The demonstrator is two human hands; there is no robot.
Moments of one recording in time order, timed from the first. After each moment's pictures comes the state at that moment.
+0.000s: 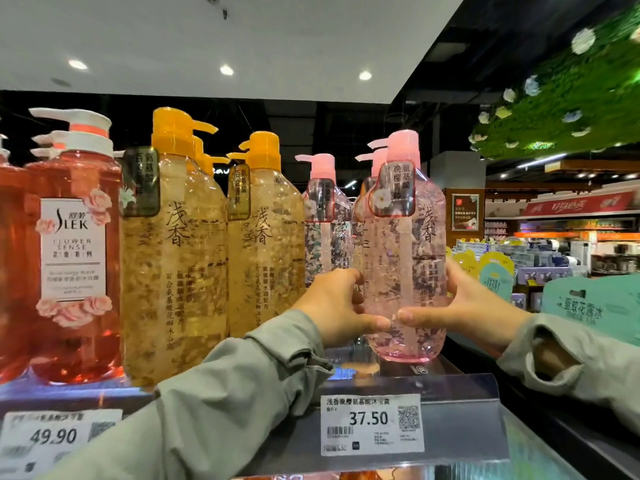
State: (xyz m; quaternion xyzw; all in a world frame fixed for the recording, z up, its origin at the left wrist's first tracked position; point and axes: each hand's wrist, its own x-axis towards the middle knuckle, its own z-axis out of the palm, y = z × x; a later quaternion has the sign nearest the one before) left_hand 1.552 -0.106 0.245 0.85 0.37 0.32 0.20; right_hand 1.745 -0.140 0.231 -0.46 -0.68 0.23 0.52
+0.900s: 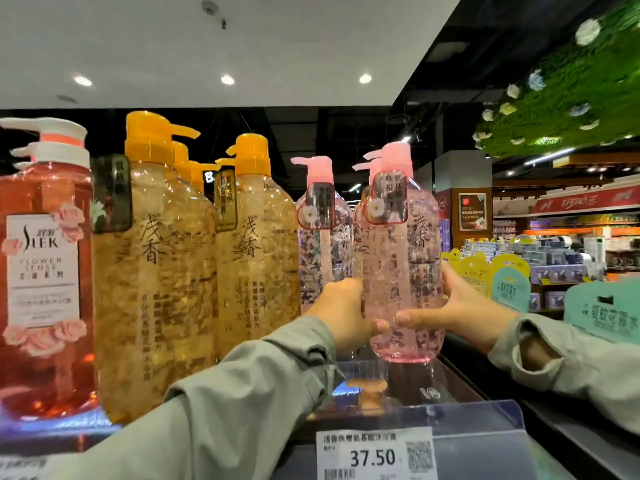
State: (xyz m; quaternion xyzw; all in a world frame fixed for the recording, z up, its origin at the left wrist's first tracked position) left_hand 1.575 -0.066 0.242 0.85 0.43 0.29 0.11; right_hand 1.757 -0.099 0.229 -0.45 -0.67 0.26 0.53
